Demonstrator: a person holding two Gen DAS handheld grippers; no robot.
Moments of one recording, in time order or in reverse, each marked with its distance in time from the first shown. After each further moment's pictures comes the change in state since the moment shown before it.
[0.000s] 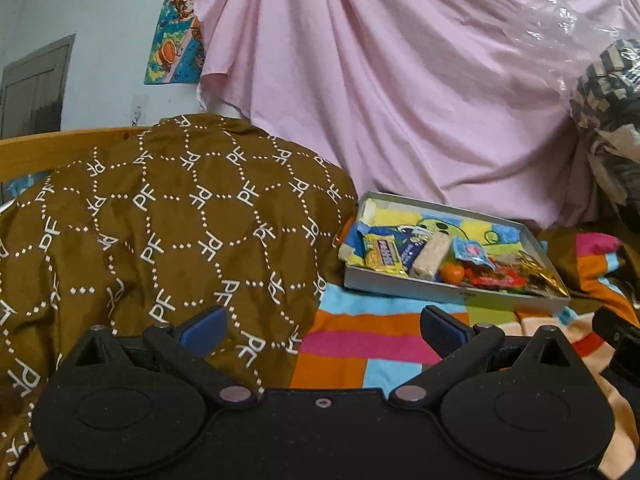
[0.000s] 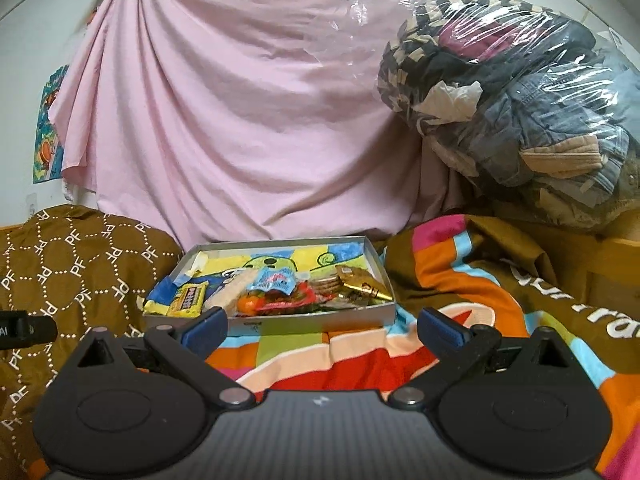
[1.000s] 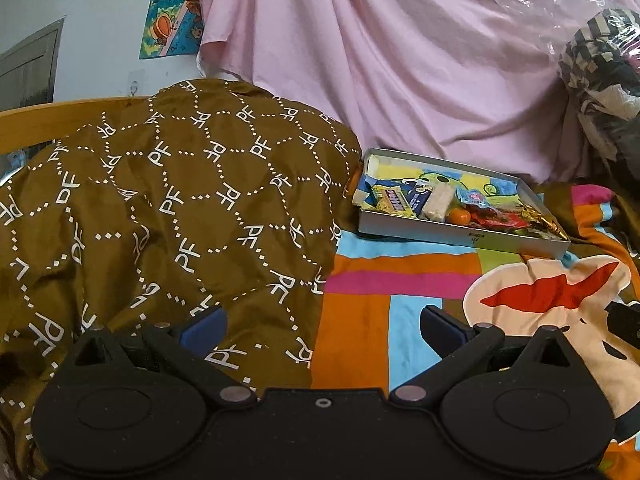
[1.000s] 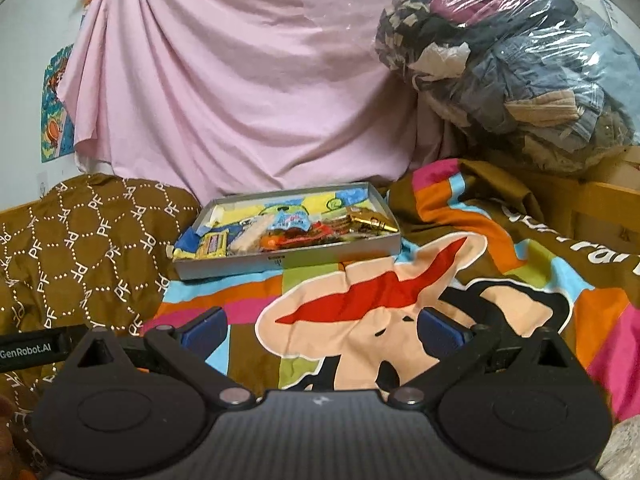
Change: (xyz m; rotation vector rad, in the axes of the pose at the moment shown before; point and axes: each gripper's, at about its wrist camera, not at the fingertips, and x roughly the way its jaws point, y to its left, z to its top) left arm -0.012 0.032 -0.036 0.041 0.080 -0.024; right arm -0.050 0.026 -0.027 0.043 0.135 -0.009
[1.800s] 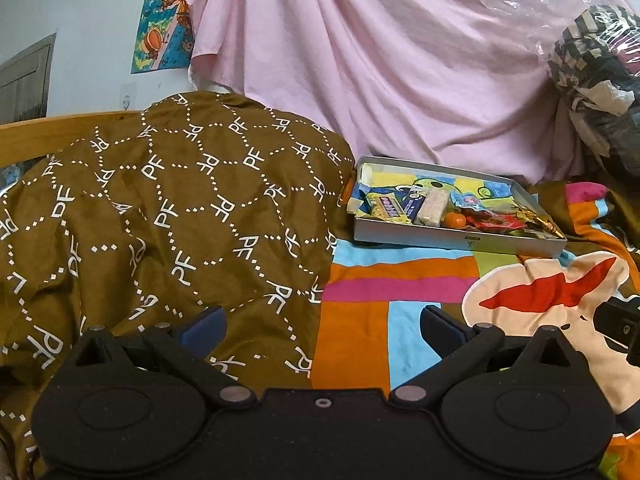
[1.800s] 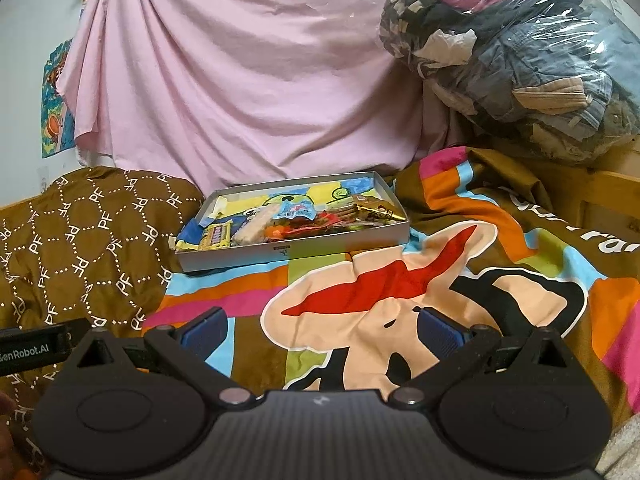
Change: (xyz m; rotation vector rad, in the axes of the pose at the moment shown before) left arm 0.000 -0.002 -0.001 0.032 -0.037 -0.013; right arm 0.009 0.003 -0.002 0.007 0.021 0.010
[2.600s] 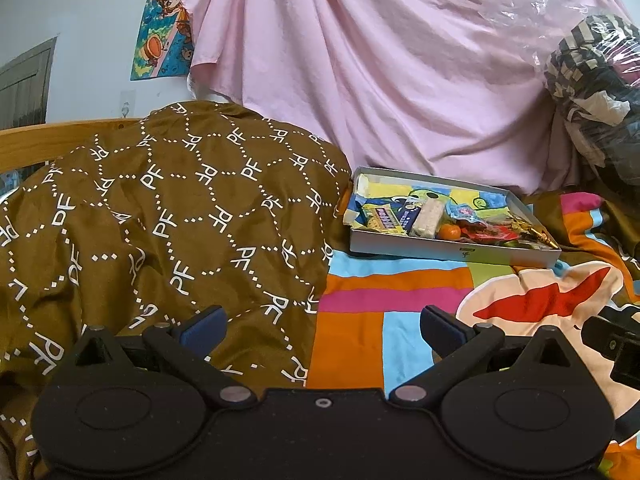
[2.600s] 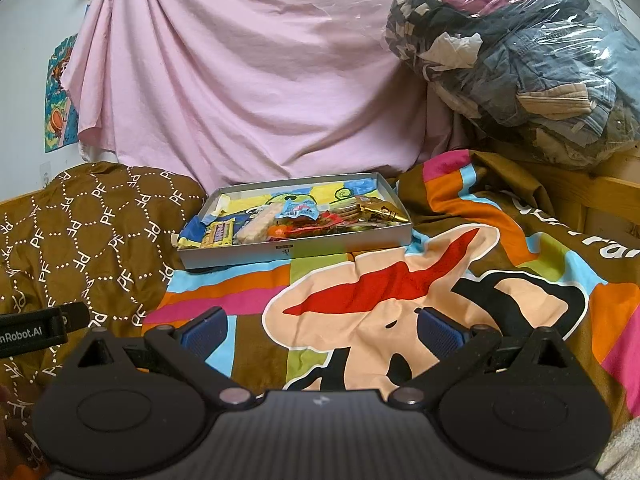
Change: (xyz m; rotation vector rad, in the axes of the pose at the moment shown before) left arm -0.006 0.001 0.005 -0.006 -0.027 -0.016; right arm 0.000 0.003 -0.001 -0.018 0.000 0.001
